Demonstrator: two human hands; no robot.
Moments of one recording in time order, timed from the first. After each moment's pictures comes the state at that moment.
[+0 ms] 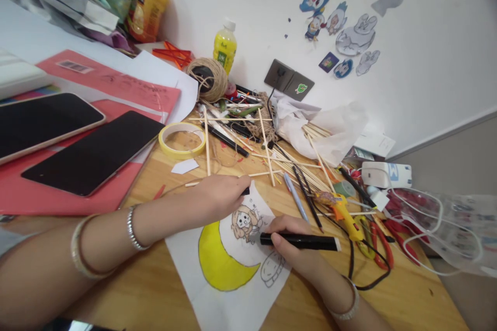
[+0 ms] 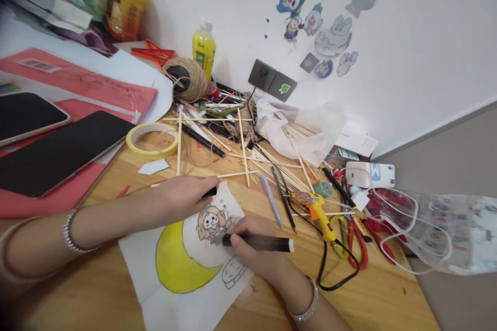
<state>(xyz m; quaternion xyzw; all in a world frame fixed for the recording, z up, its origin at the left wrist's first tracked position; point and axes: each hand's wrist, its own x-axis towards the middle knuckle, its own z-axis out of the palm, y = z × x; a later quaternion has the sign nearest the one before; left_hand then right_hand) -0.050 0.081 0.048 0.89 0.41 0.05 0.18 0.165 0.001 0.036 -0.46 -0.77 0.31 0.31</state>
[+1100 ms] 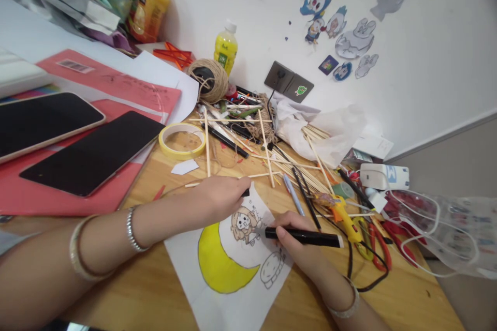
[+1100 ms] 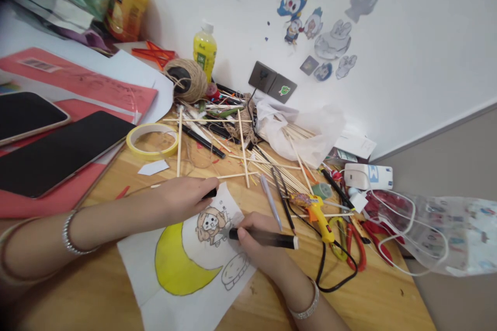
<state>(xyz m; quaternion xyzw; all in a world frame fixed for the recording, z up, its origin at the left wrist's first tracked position) -0.048 0.081 0.047 0.89 0.42 0.04 0.19 0.169 0.004 0.034 -0.50 -0.73 0.31 0.35</state>
